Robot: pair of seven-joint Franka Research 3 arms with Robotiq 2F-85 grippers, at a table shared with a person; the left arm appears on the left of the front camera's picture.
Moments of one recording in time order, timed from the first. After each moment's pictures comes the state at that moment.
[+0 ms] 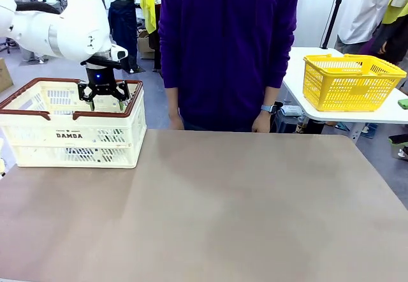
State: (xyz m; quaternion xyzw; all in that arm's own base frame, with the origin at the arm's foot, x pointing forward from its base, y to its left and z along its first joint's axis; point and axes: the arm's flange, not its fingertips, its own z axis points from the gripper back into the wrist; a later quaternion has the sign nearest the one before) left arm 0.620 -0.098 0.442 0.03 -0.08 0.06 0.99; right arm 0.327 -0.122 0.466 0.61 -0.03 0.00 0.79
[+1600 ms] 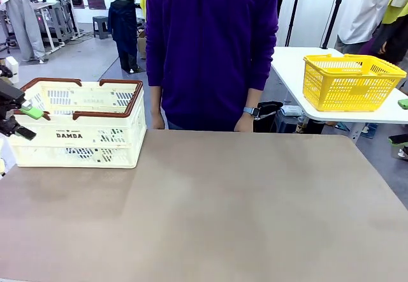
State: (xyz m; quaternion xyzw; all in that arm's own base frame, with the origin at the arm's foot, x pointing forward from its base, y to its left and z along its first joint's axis) left arm 0.404 0.108 0.457 -0.45 -0.05 -0.14 0.88; right arm 0.327 -0.122 0.466 0.61 -0.03 0.00 0.79
